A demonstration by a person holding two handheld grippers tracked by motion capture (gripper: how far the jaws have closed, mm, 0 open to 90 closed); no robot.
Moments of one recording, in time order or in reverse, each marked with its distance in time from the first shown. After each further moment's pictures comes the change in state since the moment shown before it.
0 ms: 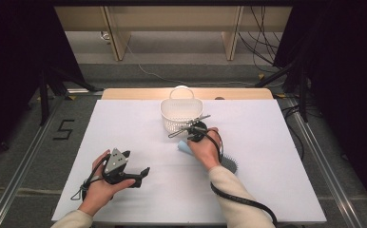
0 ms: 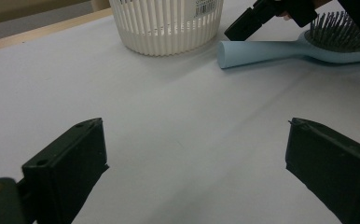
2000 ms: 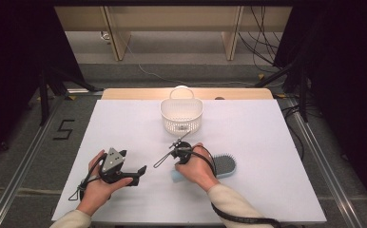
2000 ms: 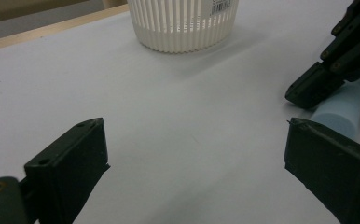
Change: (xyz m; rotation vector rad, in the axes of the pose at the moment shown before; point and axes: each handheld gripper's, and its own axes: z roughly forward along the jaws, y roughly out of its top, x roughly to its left) left arm 0.006 0.000 -0.004 0.008 0.037 -0.019; right arm 0.067 -0.031 -0.022 0.230 0.168 -0.236
